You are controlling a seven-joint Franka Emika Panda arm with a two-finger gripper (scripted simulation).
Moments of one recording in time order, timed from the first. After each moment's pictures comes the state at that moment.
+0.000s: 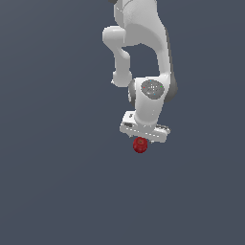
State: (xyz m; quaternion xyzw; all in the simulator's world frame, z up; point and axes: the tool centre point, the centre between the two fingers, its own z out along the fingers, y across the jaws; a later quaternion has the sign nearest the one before) arm -0.001 0.088 0.100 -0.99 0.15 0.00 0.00
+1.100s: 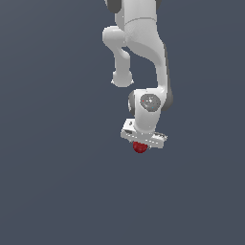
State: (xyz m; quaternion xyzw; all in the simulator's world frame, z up) arm -0.003 0.090 0.047 -0.99 0.16 0.00 0.00
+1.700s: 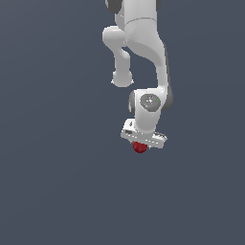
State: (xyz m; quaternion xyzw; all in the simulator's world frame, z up) arm -0.002 0.091 0.047 -0.99 0.16 0.00 0.00
